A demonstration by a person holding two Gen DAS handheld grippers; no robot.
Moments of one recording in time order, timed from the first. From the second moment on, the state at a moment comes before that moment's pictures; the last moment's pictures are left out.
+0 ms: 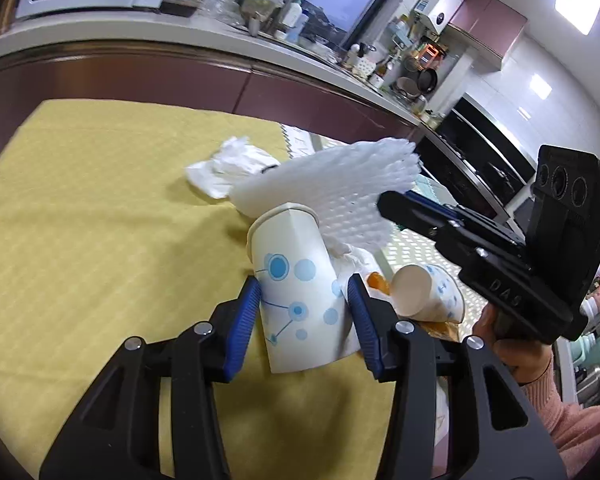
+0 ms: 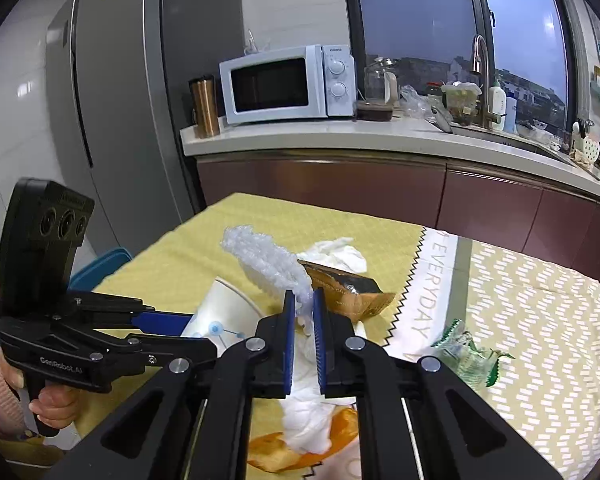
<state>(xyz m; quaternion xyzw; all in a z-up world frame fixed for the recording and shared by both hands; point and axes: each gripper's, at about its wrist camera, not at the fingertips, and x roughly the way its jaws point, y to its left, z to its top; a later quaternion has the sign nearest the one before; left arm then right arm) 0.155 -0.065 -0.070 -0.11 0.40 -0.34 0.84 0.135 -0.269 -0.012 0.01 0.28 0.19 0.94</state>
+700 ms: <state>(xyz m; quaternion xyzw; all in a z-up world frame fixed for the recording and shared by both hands) 0.091 0.049 -0.044 -0.10 0.35 -0.27 0.89 0.121 -0.225 0.010 0.05 0.26 0.26 0.93</state>
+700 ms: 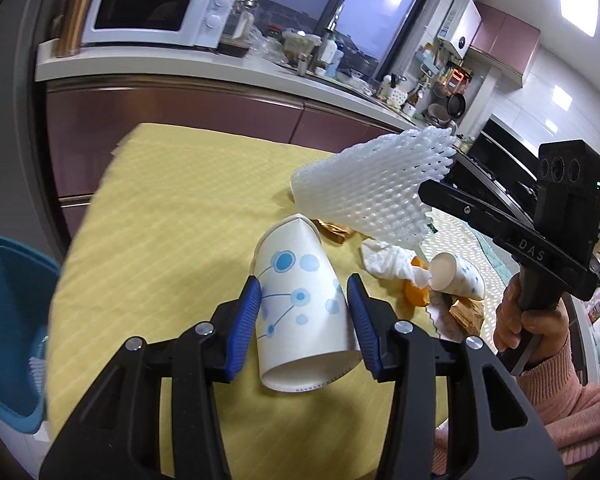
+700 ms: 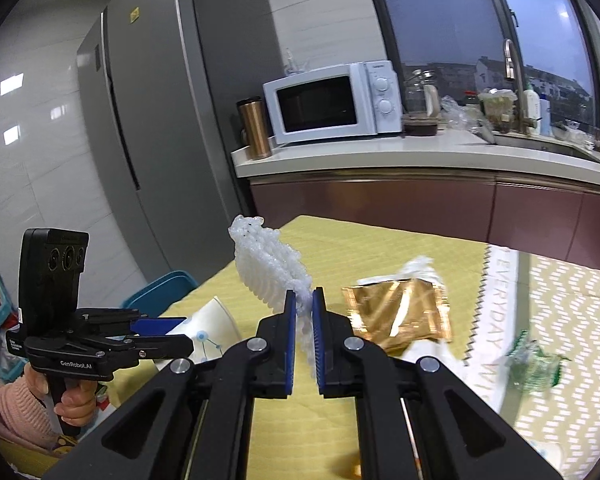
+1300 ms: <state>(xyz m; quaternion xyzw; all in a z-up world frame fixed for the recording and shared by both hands) 0.051 0.142 -0.029 -0.13 0.33 -0.19 0.92 0.127 -0.145 0.010 0.04 0.27 0.34 0.90</state>
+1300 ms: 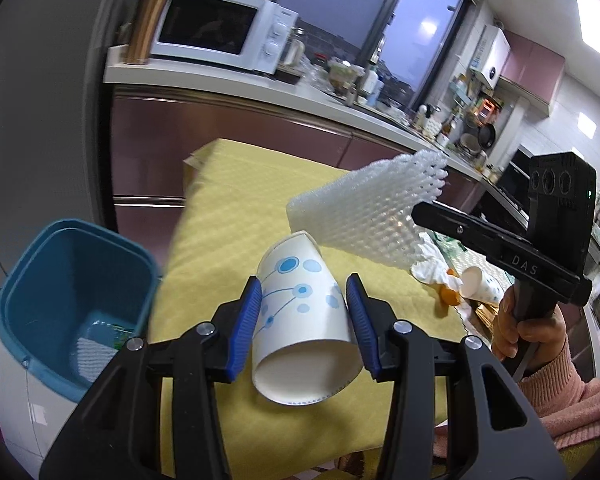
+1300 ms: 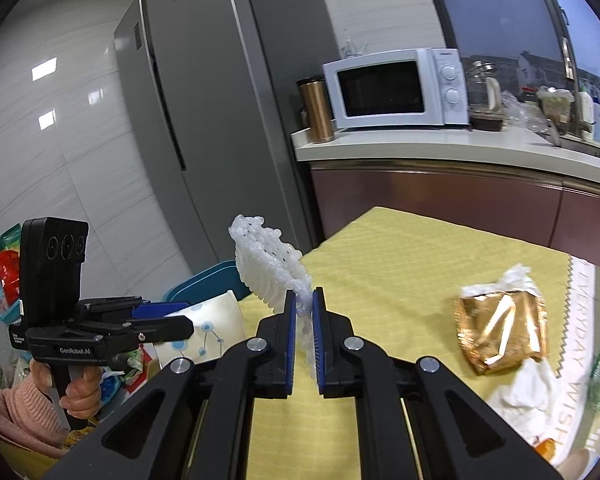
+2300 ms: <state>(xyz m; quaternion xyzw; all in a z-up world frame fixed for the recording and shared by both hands) 0.007 0.155 -0.054 -0.11 0.34 -0.23 0.91 0.125 -0.073 -0.010 0.02 0.32 0.41 0.85</state>
